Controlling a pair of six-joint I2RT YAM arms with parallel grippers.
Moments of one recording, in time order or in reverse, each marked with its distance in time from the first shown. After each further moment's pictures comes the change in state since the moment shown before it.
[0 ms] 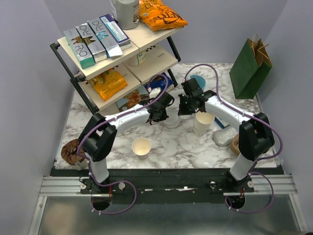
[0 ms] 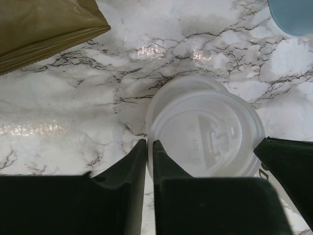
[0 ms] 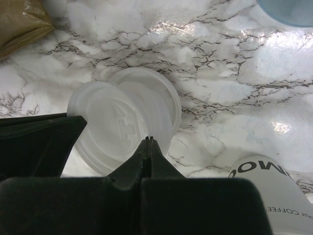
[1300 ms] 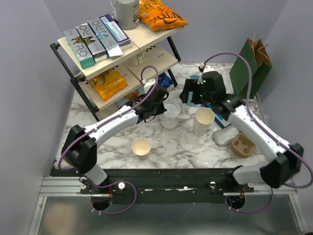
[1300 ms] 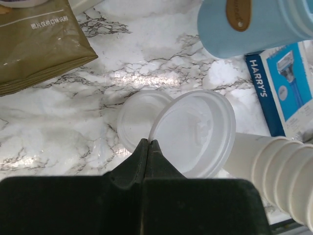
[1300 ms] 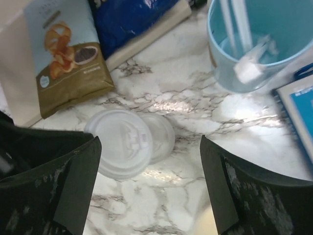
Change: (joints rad) left arm 0.000 -0.191 -0.006 0.013 -0.013 0.015; right arm 0.000 -0.291 0.020 0.045 0.145 -0.035
